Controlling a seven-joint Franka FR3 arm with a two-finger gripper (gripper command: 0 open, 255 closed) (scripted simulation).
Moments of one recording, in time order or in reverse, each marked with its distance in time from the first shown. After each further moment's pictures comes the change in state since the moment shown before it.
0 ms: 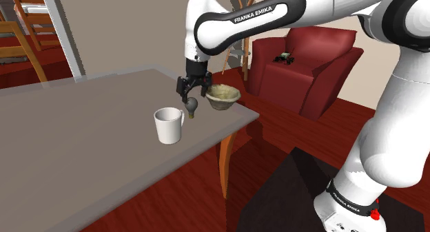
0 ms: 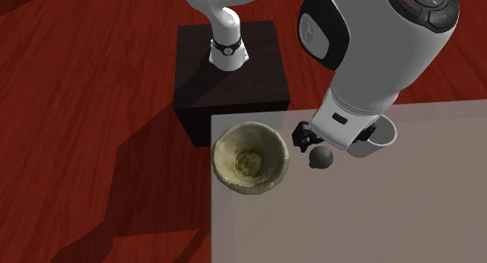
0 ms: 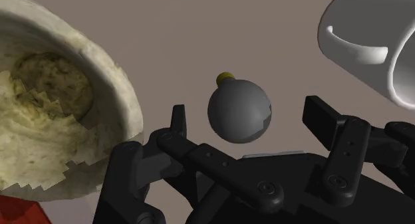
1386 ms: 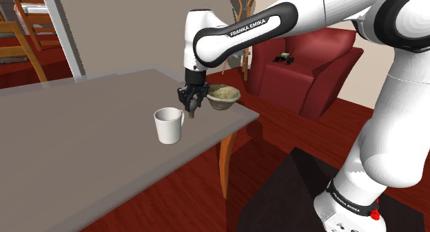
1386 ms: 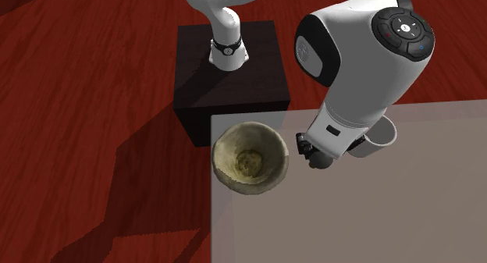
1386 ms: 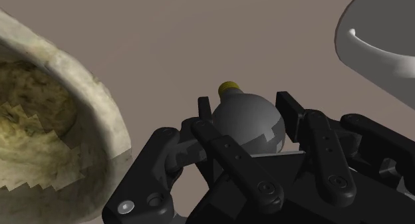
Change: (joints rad) arm 0.003 0.035 0.000 -0.042 -0.011 0.078 0.010
